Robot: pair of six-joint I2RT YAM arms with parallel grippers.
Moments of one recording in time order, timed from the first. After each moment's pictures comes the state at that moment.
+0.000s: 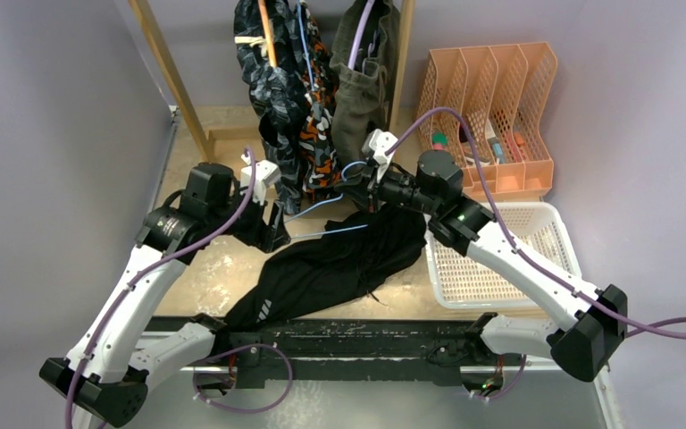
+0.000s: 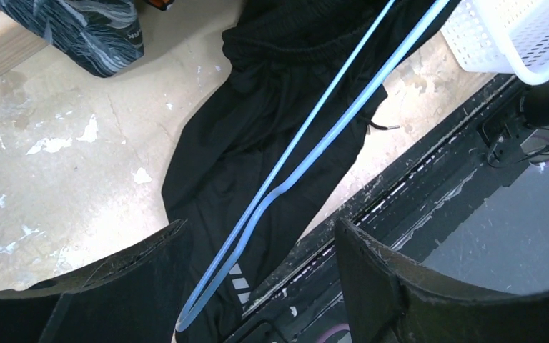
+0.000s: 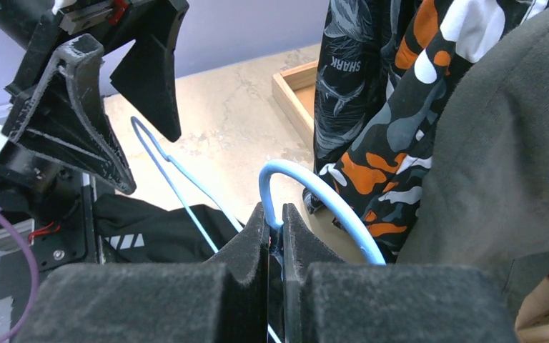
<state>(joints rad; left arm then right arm) -0.41 0.97 1.16 -0.95 0.34 -0.04 0.72 1.20 1.07 0.05 -0.41 -0.04</state>
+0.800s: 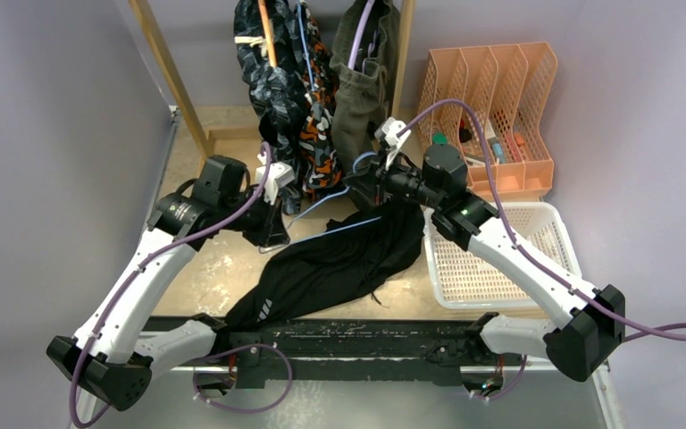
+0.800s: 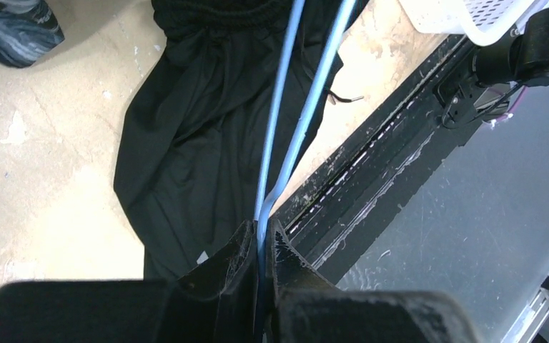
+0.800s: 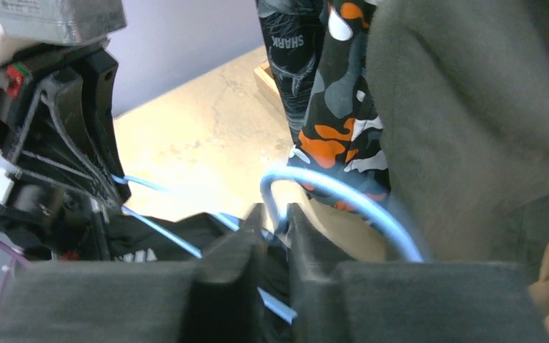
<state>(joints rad) -0.43 1.07 1.22 -1.02 0.46 -0.04 0.63 1.22 1.07 0.03 -0.41 0.11</state>
